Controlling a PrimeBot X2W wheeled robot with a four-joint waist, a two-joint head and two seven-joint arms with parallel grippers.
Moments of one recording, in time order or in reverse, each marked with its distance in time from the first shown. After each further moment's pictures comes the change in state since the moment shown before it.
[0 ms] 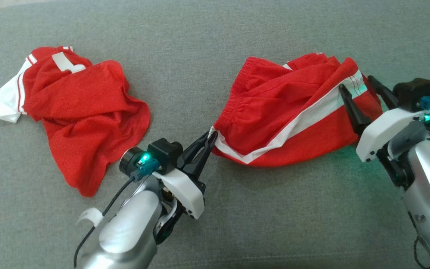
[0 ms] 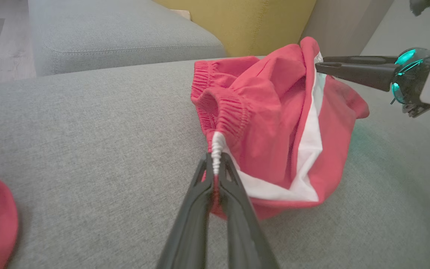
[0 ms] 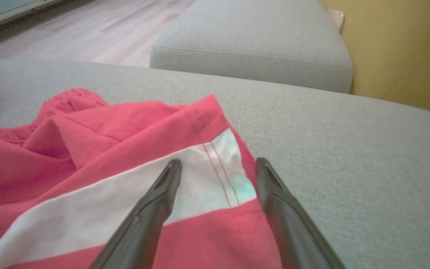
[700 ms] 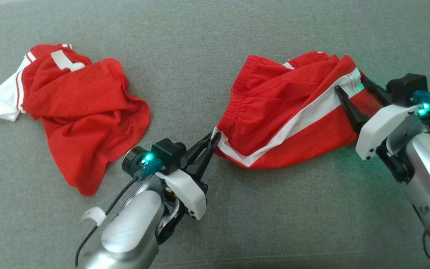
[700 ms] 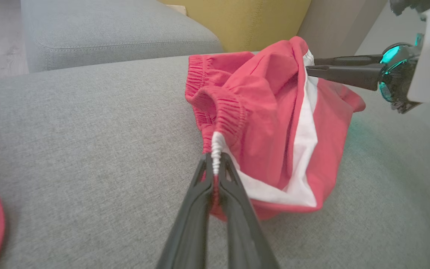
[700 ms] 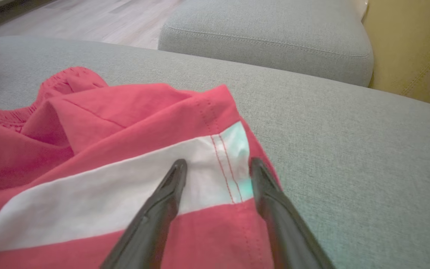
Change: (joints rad) left arm -0.010 -0.002 -0.020 0.007 0.000 0.000 0.000; right arm -0.100 -0.077 0.211 0.113 0.128 0.000 -0.043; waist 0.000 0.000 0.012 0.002
